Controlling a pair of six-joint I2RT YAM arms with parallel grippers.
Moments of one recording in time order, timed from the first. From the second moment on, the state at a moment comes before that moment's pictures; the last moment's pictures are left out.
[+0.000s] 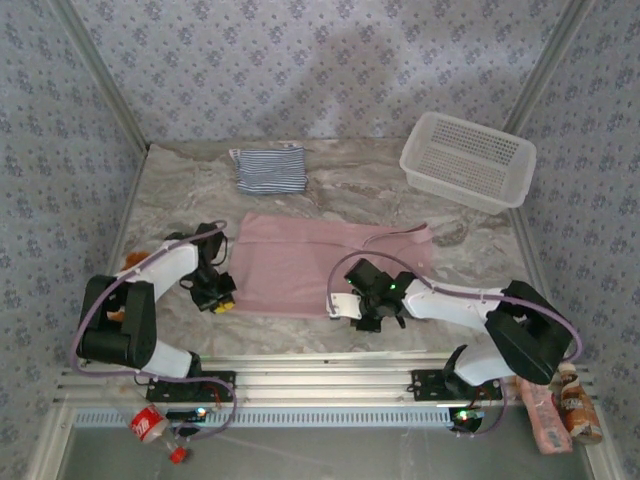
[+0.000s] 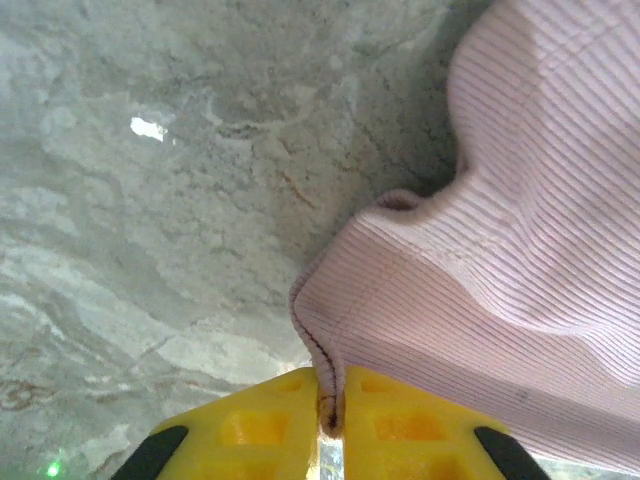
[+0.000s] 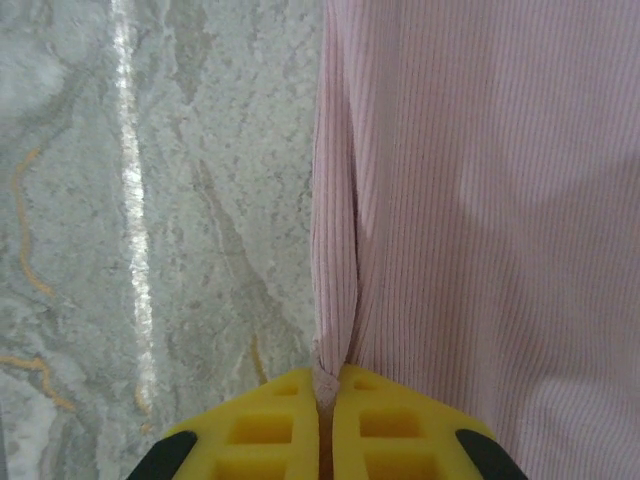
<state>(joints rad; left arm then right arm) -0.20 1.45 0.80 -1.01 0.16 -0.63 0.88 1.39 0.66 -0.46 -0.15 -0.67</state>
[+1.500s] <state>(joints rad) -0.11 1.80 1.23 -1.08 0.22 -0.51 0.56 1.63 0.93 -0.46 -0.28 -0.66</state>
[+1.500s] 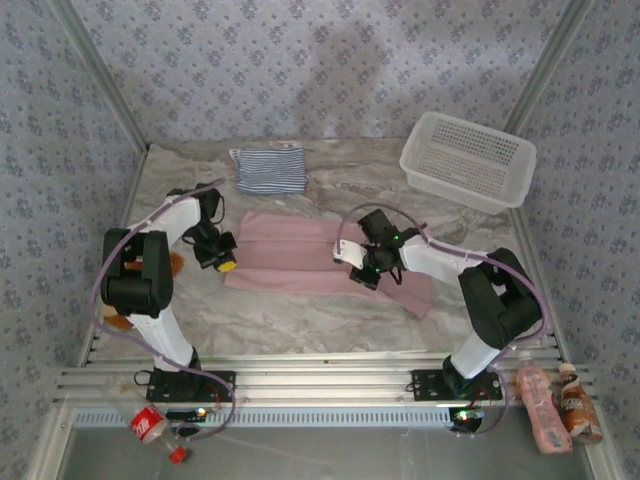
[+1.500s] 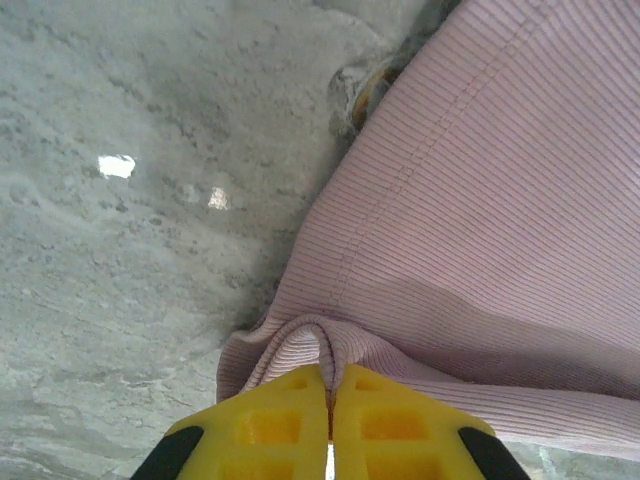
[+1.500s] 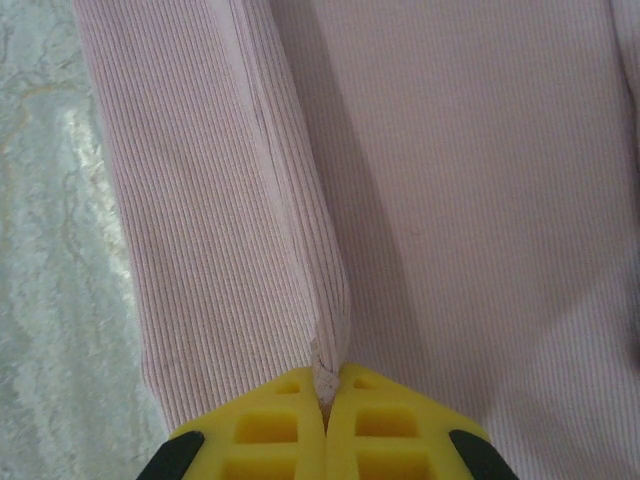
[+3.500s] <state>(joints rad) -0.32 1.78 1.10 -0.96 0.25 -0.54 0.52 1.23 0.57 -0.80 0.14 -0.83</state>
